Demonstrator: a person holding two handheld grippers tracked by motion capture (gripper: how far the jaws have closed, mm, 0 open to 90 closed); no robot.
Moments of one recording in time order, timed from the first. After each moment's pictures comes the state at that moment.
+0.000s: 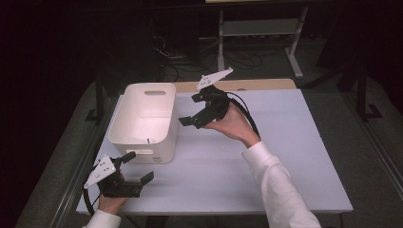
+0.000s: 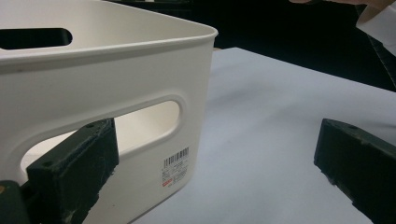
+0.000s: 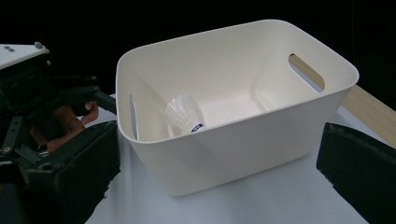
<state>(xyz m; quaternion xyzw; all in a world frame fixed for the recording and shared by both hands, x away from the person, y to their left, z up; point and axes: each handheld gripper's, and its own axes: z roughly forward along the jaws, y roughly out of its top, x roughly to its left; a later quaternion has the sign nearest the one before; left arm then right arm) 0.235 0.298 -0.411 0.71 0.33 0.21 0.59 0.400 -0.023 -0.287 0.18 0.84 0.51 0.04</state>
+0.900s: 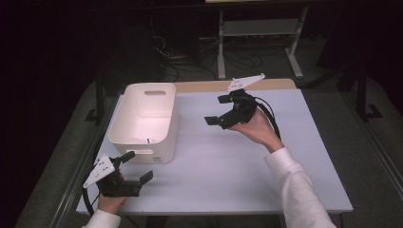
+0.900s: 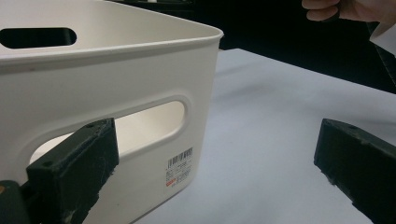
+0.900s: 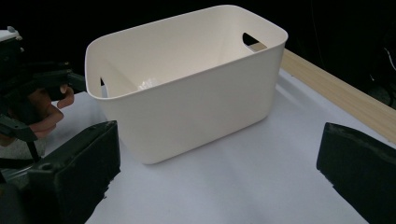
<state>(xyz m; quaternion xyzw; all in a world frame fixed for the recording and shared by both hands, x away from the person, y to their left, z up) 0.236 0.300 -0.411 0.71 0.33 0.20 0.59 0.398 -0.091 -0.306 0.23 0.82 0.52 0.05</state>
